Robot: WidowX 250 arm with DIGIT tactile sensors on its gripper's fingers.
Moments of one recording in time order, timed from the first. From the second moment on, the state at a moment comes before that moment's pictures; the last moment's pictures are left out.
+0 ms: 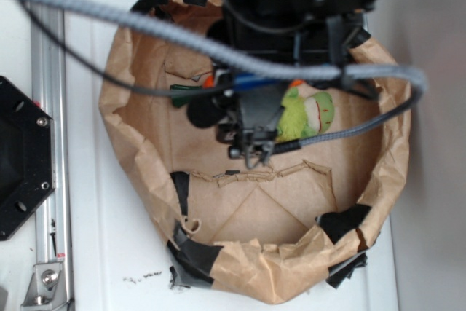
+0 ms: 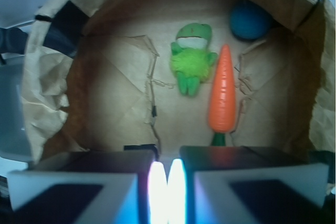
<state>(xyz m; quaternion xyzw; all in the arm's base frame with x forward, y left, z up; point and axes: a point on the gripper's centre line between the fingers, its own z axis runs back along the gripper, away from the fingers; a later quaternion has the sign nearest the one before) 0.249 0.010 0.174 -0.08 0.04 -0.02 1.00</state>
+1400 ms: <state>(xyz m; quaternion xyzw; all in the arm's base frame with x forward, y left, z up) 0.281 0.046 0.046 0.02 0.06 0.01 1.00</state>
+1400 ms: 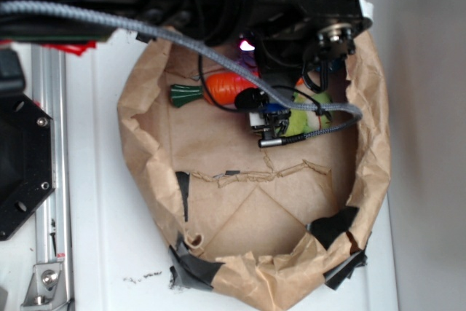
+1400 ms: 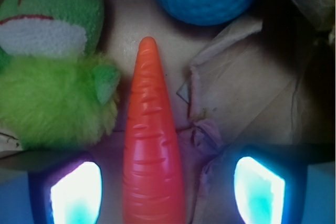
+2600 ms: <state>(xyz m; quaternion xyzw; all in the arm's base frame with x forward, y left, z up) 0.258 0.029 0.014 0.01 0.01 -0.08 1.00</state>
